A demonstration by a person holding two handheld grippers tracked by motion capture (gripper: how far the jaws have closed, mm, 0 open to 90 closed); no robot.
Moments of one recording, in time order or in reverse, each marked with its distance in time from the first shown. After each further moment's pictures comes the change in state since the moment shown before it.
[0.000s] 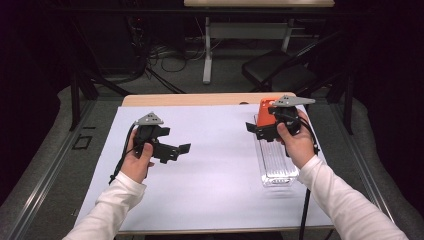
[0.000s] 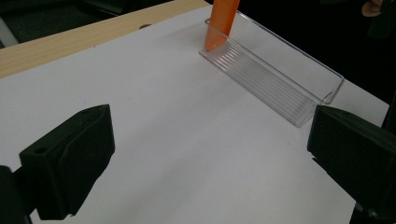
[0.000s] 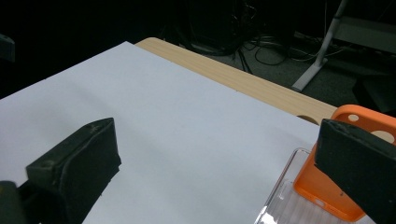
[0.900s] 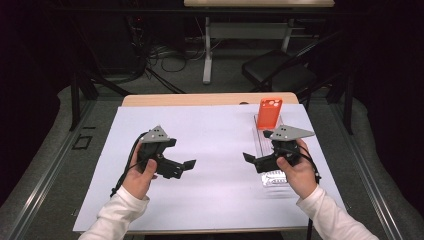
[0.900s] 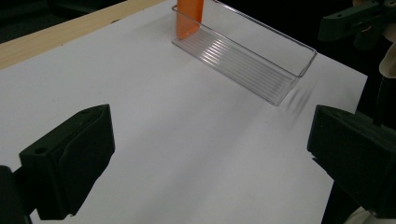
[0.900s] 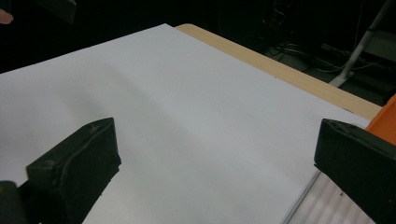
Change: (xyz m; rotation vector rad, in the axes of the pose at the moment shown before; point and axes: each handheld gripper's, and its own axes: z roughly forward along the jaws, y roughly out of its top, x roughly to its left) left arm -0.031 -0.024 -0.001 0.009 -0.050 0.085; right arm 0.044 -0.051 -0.025 -0.015 0.091 -0.100
